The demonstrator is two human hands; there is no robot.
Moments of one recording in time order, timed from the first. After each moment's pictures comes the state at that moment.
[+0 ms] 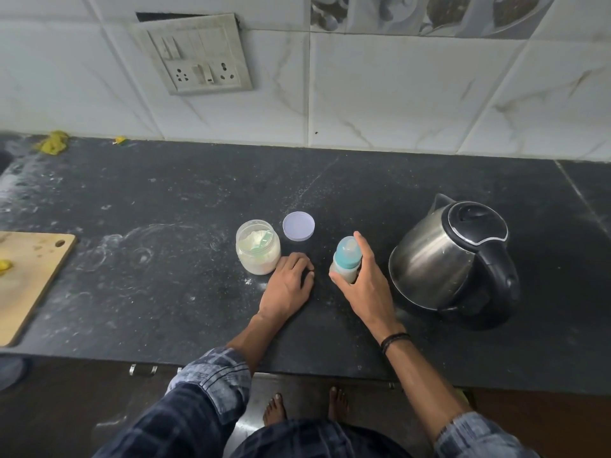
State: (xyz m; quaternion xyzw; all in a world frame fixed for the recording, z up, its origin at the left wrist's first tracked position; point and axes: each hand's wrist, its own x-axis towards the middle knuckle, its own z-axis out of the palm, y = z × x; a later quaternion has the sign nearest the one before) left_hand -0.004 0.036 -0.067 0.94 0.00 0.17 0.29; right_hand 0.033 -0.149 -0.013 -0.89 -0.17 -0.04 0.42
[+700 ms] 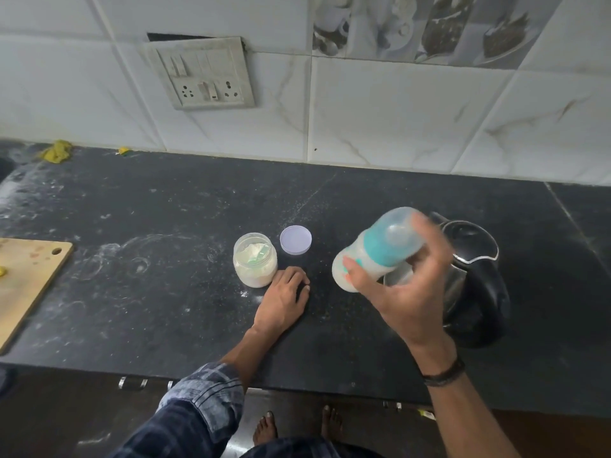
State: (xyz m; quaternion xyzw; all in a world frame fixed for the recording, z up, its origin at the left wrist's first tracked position) left_hand -0.005 0.037 -0.067 0.94 0.00 0.18 0.29; right_hand 0.011 -0.166 0.137 -0.72 -0.31 -0.29 0.55
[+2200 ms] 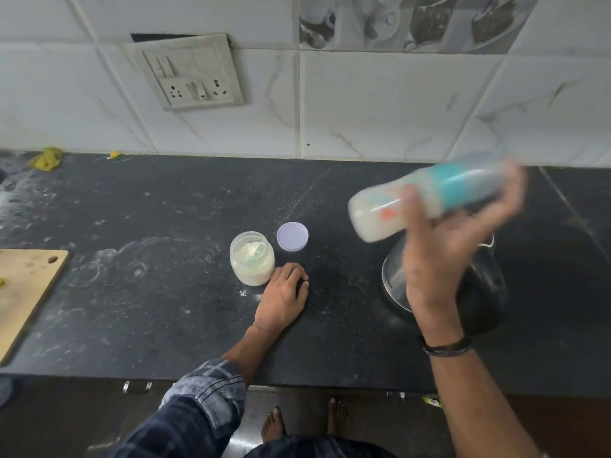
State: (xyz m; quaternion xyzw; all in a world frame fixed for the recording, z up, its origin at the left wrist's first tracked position) left_hand -0.003 0.037 -0.070 0.94 0.00 0.17 0.29; right_hand 0.018 -0.155 0.188 -0.59 -0.18 -0.28 0.73
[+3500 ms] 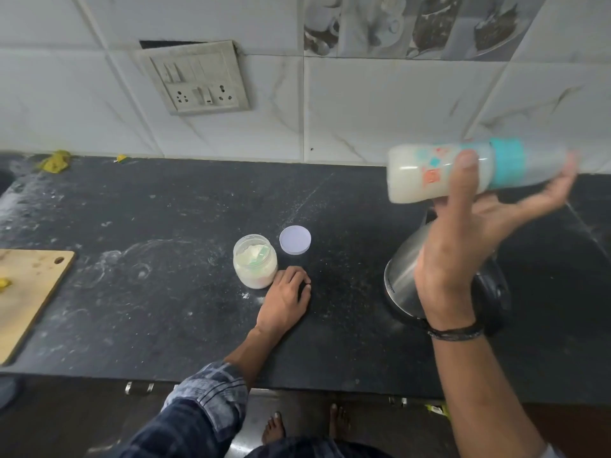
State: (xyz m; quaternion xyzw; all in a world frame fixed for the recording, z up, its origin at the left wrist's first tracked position) left_hand -0.003 0.038 -0.071 0.94 0.00 0.17 0.29; right_hand 0.040 -0.154 0.213 -0.50 -0.11 -0.26 0.82
